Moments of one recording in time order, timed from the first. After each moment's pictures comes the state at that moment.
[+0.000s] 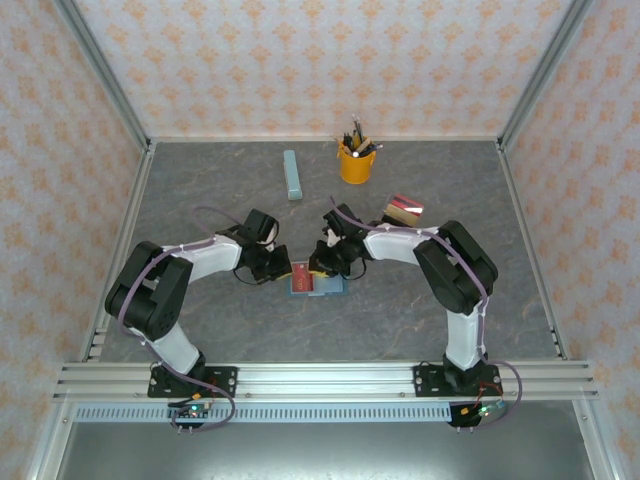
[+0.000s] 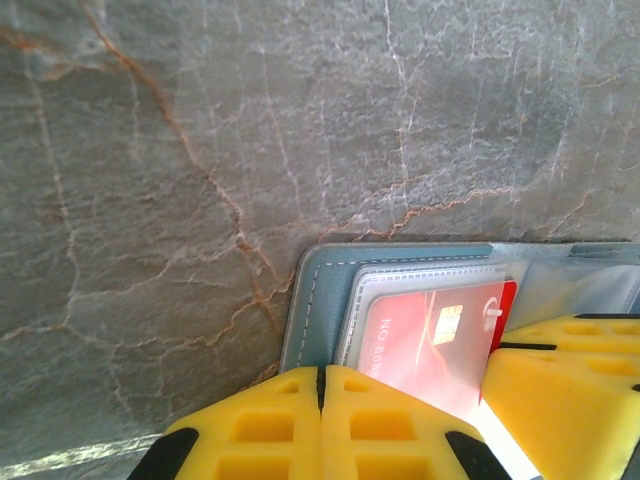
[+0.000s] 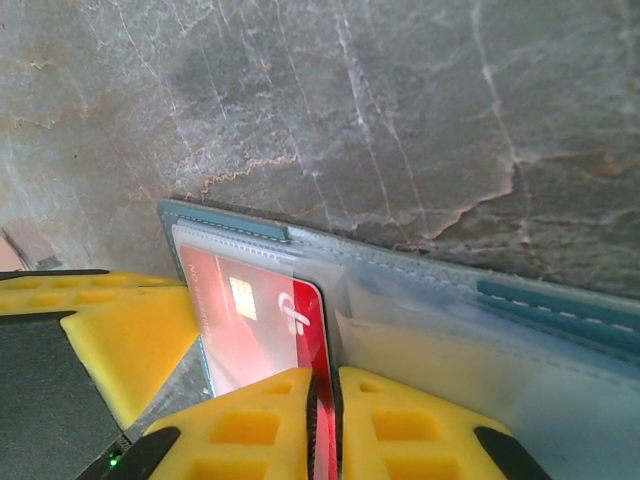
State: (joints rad) left arm -0.39 1.67 0.83 -0.34 0.37 -0.80; right arm 0.68 1.94 1.12 -0.26 -0.54 0.87
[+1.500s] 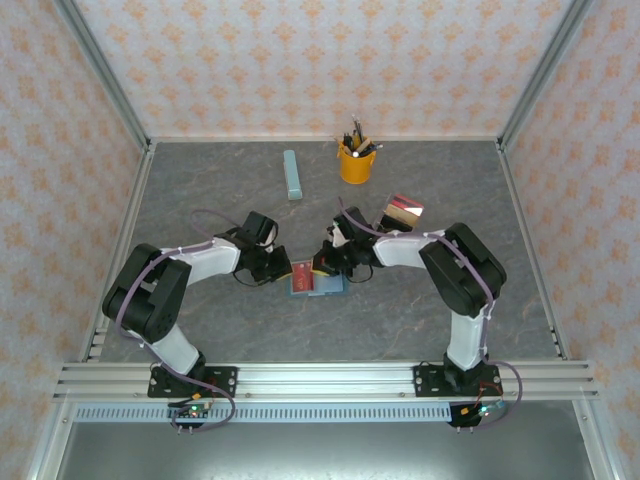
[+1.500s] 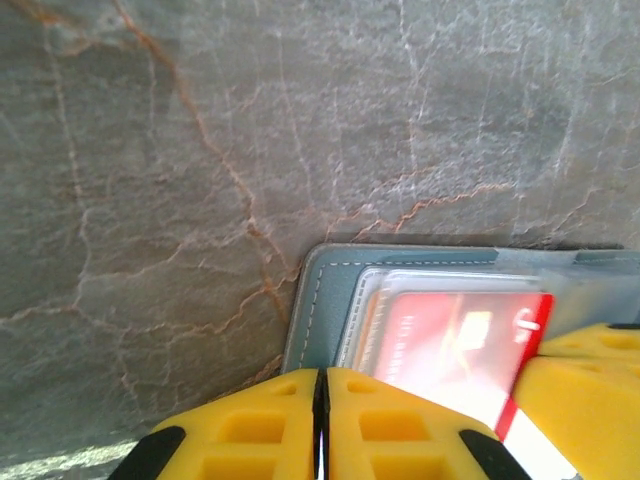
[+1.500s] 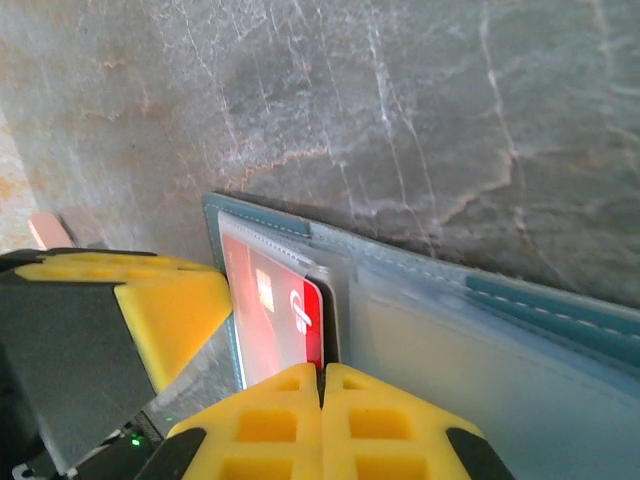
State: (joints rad) left arm -0.39 1.65 0.80 -0.33 0.36 -0.83; right arm 0.65 1.87 1.01 -0.13 -0.58 0.85
